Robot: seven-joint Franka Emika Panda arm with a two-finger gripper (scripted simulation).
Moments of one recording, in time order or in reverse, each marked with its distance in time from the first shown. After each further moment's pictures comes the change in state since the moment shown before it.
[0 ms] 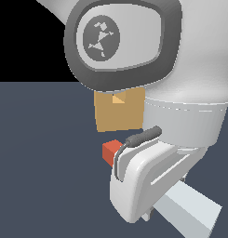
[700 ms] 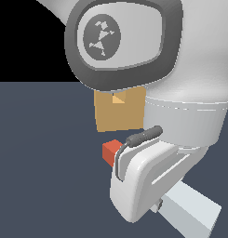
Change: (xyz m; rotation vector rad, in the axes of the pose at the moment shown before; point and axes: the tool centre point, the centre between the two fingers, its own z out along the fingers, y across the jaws) arm -0.001 0.001 -0.001 -0.001 -0.001 0.001
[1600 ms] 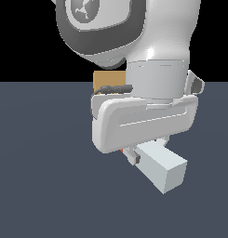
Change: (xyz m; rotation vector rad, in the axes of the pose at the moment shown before) arm 0.051 0.010 -0.042 0.003 0.003 0.172
